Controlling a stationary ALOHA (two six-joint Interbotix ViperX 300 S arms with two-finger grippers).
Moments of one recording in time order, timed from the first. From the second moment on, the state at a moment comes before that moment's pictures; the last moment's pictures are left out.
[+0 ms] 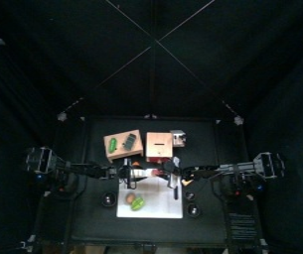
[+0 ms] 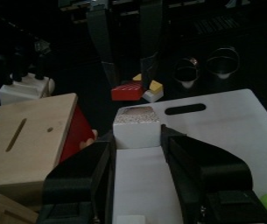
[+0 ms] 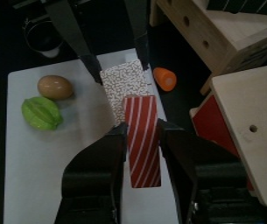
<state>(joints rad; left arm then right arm) 0.02 -0.09 0.92 -0.14 -0.63 0.33 -0.03 -0.25 0.72 -0.82 0.16 0.92</state>
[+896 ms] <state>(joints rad) 0.01 -0.18 1.03 -0.16 -0.62 0.33 -0.03 -0.30 0.84 -0.46 0.40 0.92</state>
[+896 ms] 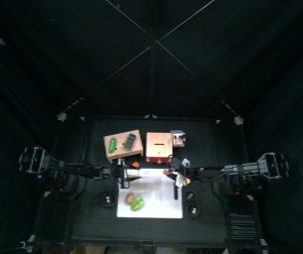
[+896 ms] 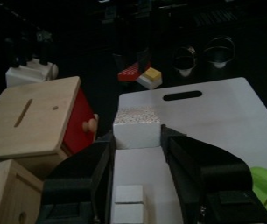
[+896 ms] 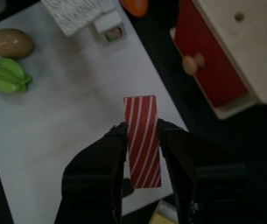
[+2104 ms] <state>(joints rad) 0.08 -0.26 1.03 -0.15 -0.62 0.34 -0.13 -0.30 0.71 -0.39 0.66 1.42</state>
